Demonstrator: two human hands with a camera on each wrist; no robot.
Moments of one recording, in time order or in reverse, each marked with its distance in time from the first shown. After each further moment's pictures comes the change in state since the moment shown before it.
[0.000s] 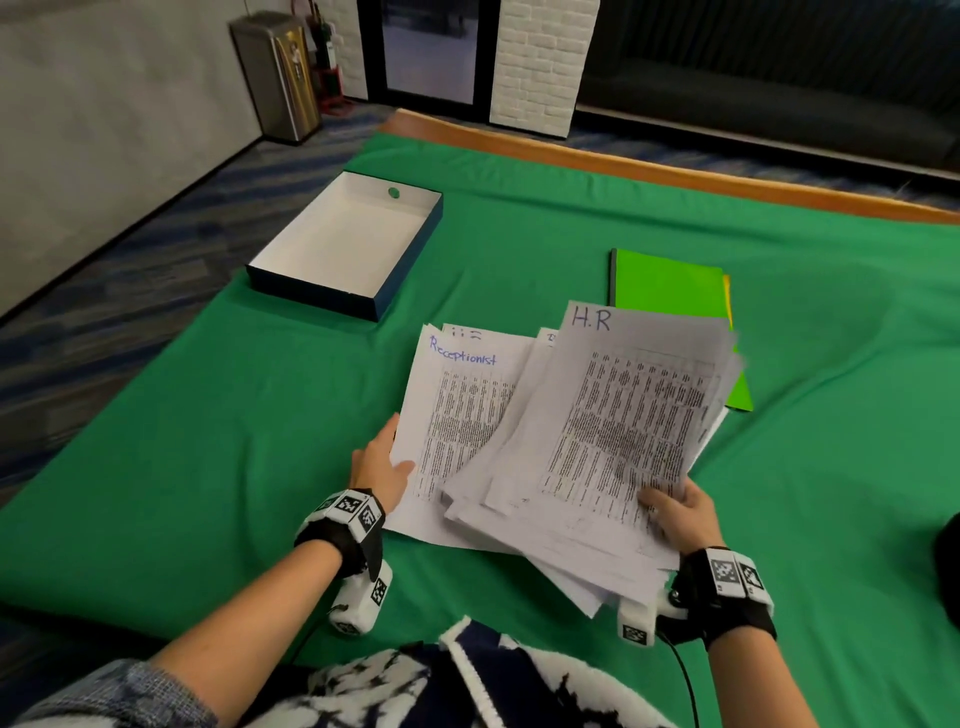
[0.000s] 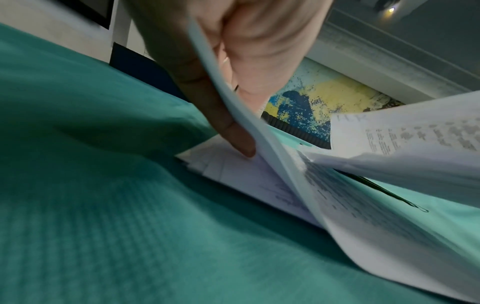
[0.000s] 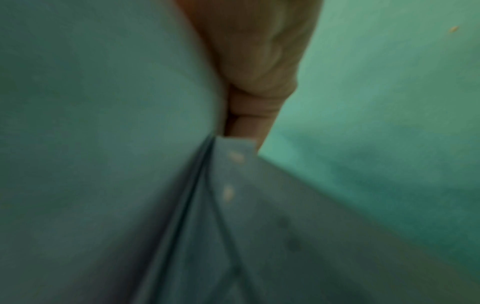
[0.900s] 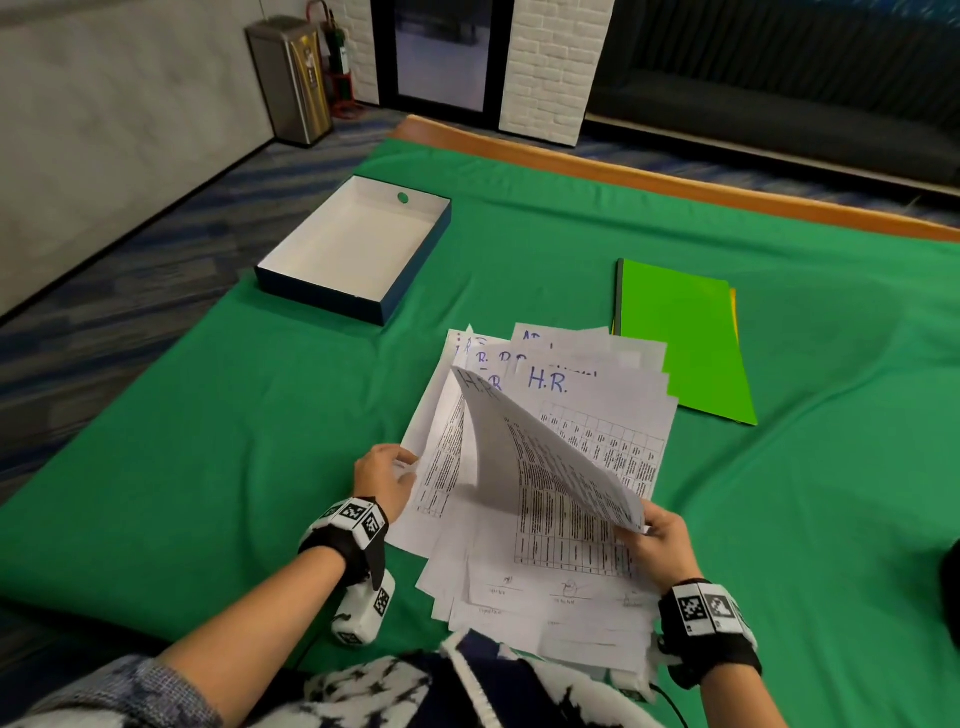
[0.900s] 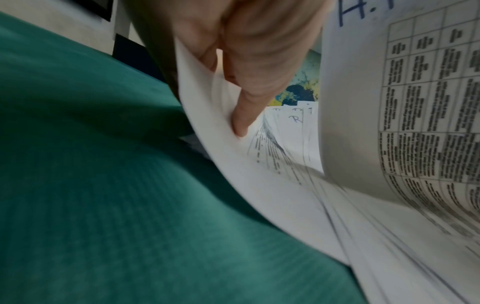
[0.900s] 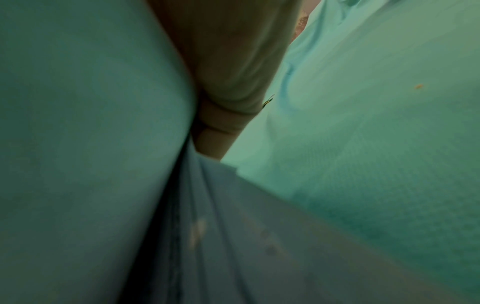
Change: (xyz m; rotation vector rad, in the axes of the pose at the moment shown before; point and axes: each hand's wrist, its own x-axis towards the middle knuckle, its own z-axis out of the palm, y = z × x) left_hand -0.004 -0.002 0.005 0.084 0.086 0.052; right_hand -0.005 0.027 0.016 -0.152 -0.230 -0.276
